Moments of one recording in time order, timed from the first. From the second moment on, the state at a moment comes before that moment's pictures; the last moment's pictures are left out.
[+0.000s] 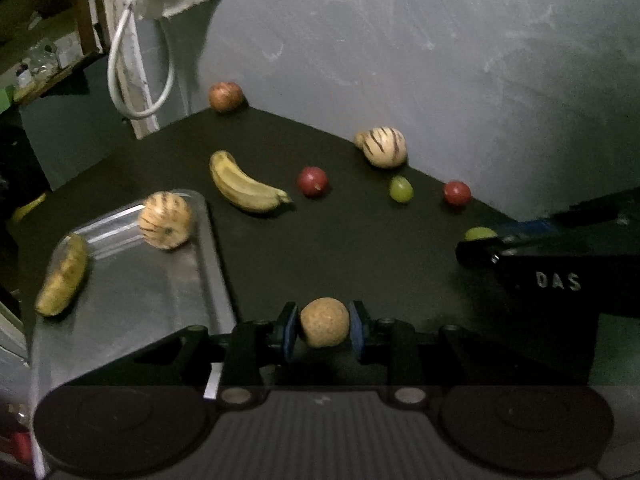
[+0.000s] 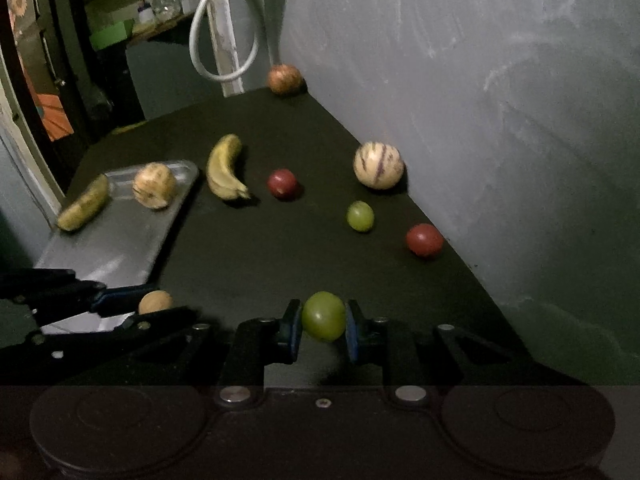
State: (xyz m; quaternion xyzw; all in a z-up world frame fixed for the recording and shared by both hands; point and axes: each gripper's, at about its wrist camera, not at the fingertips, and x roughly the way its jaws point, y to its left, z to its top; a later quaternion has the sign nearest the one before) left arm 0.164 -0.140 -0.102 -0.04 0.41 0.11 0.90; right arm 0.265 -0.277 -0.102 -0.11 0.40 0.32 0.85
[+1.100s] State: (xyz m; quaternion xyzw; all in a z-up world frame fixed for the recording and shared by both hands) left arm 0.092 -0.013 -0.004 -0.08 0.33 0.24 0.91; right arm 0.186 -0.181 0.024 -0.09 0.29 0.44 0.85
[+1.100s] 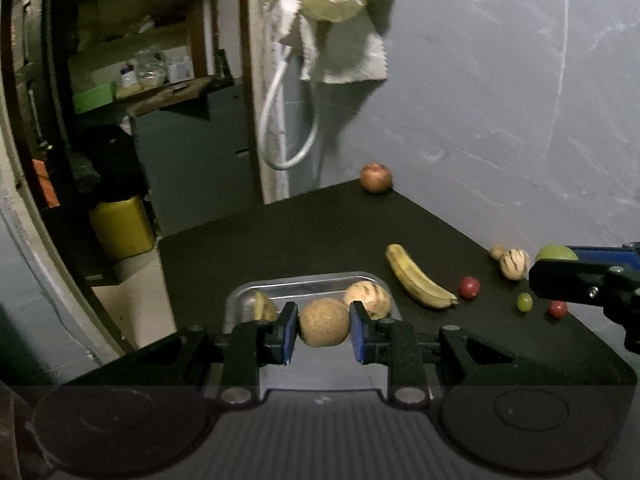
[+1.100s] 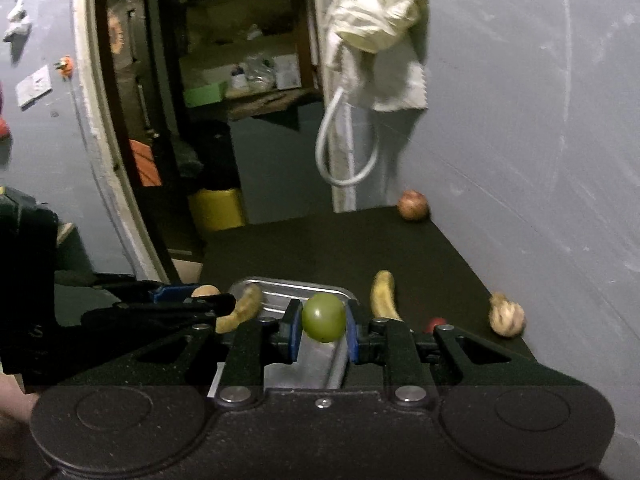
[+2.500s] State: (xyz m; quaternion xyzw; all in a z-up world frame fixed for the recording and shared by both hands) left arm 0.117 0.052 -0.049 -0.06 0.39 0.15 0.91; right arm 0.201 -0.142 -0.025 -0.05 0.36 0.41 0.84
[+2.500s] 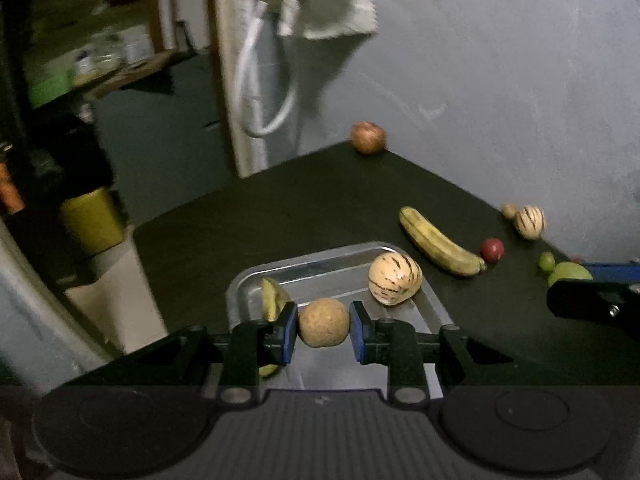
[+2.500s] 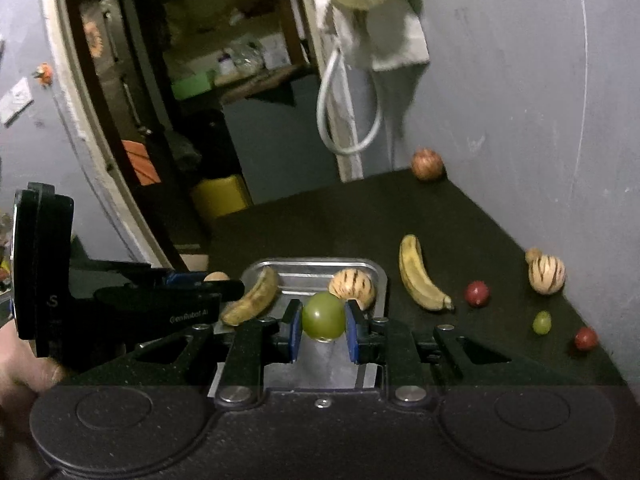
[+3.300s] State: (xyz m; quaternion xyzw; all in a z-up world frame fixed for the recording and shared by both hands) left arm 0.215 0.113 -0.122 0.04 0.46 -0.12 0.88; right arm 0.220 -0.044 -0.127 -0.17 0.40 0.38 0.82
